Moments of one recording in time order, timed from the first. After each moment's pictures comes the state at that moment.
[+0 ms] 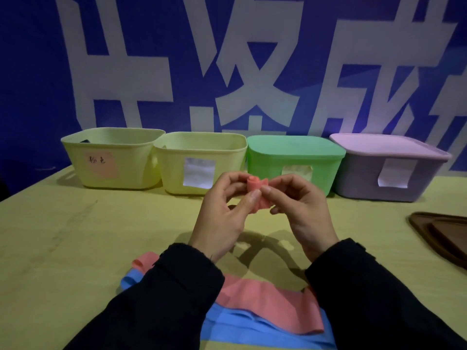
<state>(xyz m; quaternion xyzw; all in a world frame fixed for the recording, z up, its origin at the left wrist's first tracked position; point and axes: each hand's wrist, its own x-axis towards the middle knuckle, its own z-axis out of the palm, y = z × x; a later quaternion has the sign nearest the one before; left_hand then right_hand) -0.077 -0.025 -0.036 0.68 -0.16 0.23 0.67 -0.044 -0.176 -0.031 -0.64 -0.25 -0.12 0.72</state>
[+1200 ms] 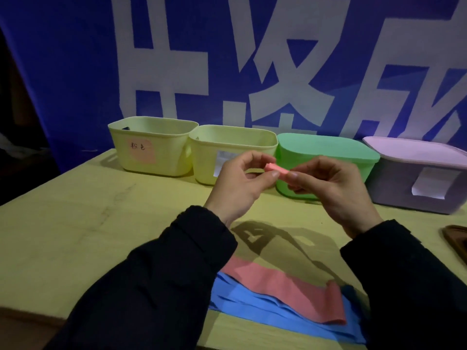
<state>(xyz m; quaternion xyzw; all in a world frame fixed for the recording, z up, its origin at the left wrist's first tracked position) -0.080 0.005 0.004 0.71 -0.10 0.19 0.67 -0.040 -0.178 0.014 -0.73 -0.28 -0.11 0.61</state>
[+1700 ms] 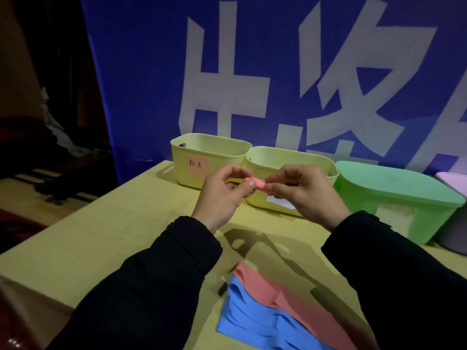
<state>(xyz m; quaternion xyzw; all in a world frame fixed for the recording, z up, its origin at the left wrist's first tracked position) -0.095 0.137 0.013 0.71 0.02 0.29 0.64 -0.016 -0.029 0.042 -0.79 -0.37 -0.03 0.49</state>
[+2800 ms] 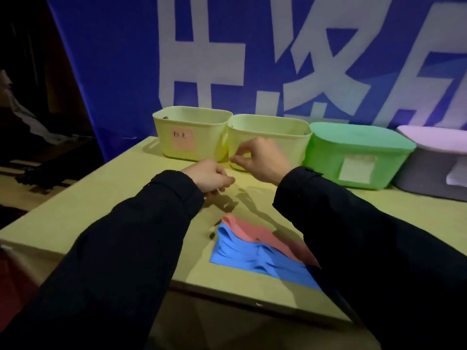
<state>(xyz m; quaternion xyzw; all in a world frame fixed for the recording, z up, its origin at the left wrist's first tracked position) -0.102 0.152 0.006 0.92 0.11 -0.03 0.37 -0.020 0.000 0.019 -0.89 -0.36 -0.15 0.22</state>
